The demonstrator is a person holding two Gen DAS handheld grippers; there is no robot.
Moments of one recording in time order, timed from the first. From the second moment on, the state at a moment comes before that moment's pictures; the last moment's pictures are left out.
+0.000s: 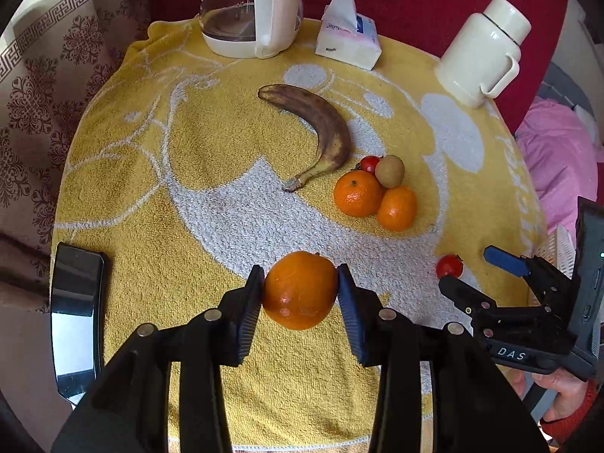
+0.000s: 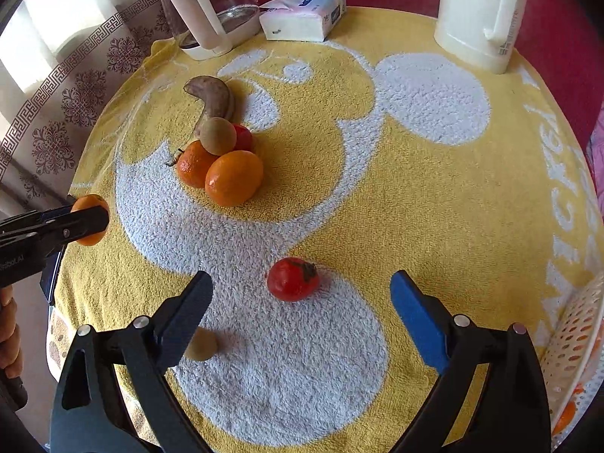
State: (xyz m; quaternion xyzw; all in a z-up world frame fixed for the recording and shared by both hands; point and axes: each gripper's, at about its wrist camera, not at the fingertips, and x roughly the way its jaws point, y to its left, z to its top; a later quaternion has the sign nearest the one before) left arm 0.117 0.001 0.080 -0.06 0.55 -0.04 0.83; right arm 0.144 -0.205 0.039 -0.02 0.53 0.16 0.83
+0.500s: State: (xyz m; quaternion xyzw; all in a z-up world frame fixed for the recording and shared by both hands) left arm 0.110 0.004 0.082 -0.07 0.55 -0.02 0.83; right arm 0.146 -0.209 0.027 -0.02 0.54 0.16 0.83
